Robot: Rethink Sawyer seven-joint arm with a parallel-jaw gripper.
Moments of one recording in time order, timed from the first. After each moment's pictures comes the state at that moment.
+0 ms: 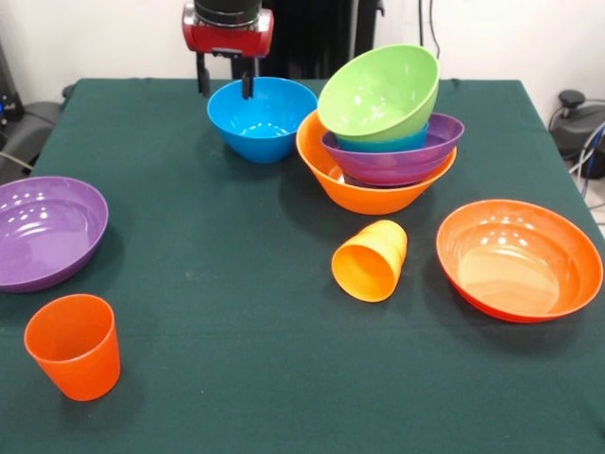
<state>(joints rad) -0.73 -0.74 0.40 1.93 -0.73 0.63 1.98</state>
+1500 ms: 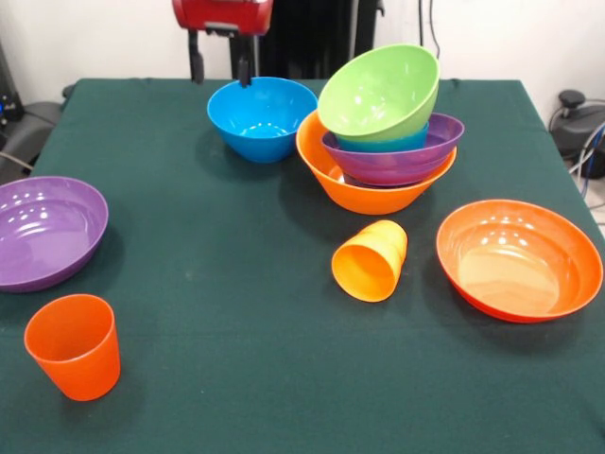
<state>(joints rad) -0.80 -0.87 0.54 1.93 -0.66 0.67 1.98</state>
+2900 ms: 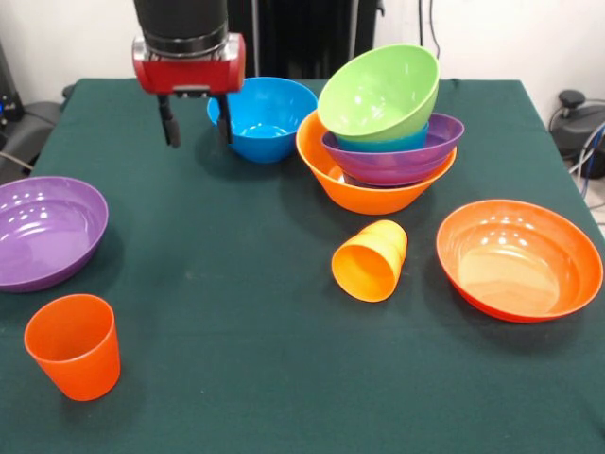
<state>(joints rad) -0.84 -0.65 0.65 1.62 -0.65 0.85 1.83</state>
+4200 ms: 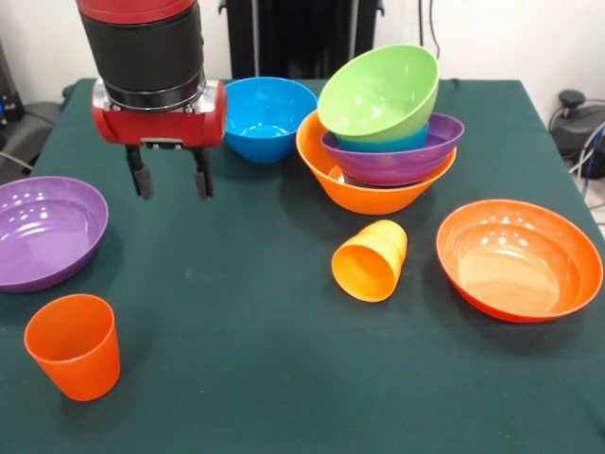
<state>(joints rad) -0.75 -0.52 0.68 1.25 -0.65 1.09 1.81</state>
